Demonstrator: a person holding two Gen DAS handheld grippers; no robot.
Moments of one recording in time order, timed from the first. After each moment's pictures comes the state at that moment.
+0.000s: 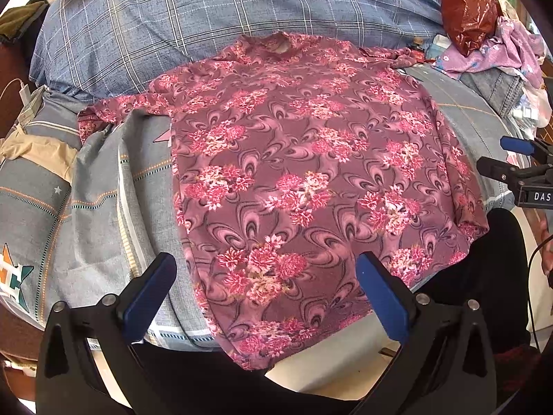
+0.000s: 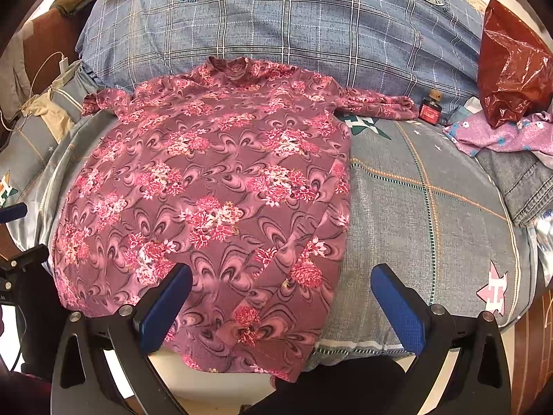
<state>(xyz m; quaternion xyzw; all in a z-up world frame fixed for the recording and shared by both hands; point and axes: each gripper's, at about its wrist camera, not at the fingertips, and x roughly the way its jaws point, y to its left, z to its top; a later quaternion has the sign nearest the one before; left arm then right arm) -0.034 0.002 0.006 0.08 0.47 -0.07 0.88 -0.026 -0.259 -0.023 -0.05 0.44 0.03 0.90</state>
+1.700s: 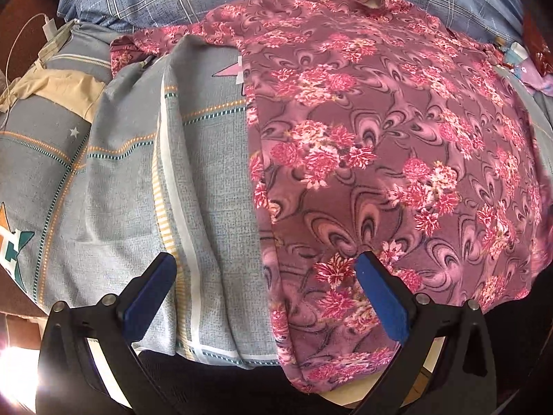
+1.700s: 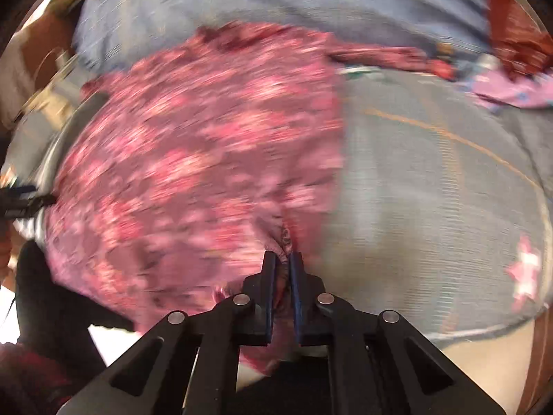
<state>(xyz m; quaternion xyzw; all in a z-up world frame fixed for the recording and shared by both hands) 0.021 0.059 -0.048 0.05 0.55 0.04 0.83 -0.022 -0.320 -0.076 -0.01 0.48 0.05 0.88</state>
